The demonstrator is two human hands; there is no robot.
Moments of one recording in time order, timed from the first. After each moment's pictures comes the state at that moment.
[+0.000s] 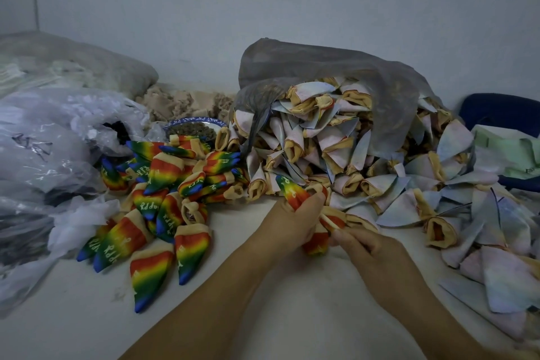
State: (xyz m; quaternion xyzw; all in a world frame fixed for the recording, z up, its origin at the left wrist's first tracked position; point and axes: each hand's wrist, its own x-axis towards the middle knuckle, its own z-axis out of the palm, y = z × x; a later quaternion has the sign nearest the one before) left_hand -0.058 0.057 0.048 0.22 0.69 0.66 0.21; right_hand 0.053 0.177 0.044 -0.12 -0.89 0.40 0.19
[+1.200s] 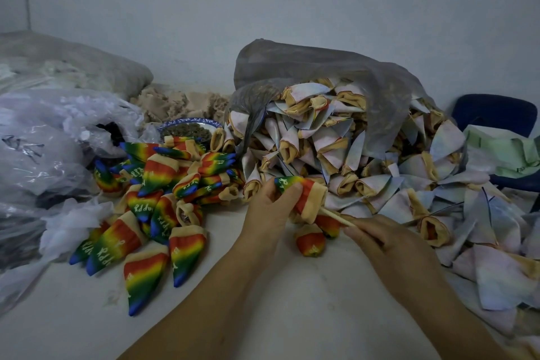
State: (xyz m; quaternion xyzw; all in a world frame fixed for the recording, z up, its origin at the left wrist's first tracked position) left_hand -0.071 0.054 0.039 0.16 0.60 0.77 0.14; right_hand 0.056 0.206 0.044 -0.11 -0.95 0.18 0.23
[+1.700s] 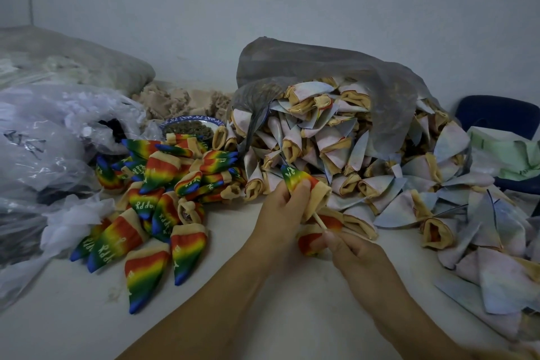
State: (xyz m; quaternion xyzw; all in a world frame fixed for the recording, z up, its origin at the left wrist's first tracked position) left_hand -0.061 0.060 0.041 0.22 0.60 0.76 0.12; right_hand 0.047 0.164 0.032 -0.15 -0.82 0.53 0.15
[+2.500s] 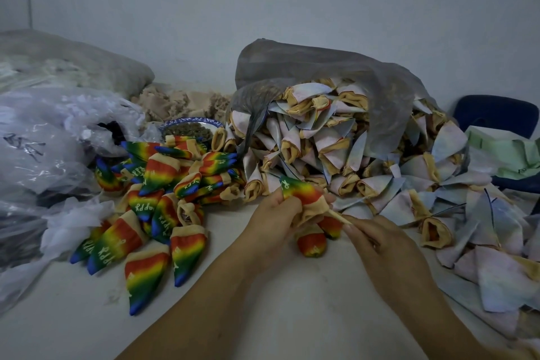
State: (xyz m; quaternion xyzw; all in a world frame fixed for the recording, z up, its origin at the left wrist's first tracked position) left_hand -0.065 0.049 0.049 0.23 0.49 0.79 0.29; right_hand 0.049 0.197 0.034 -0.14 -0.93 0.22 0.26
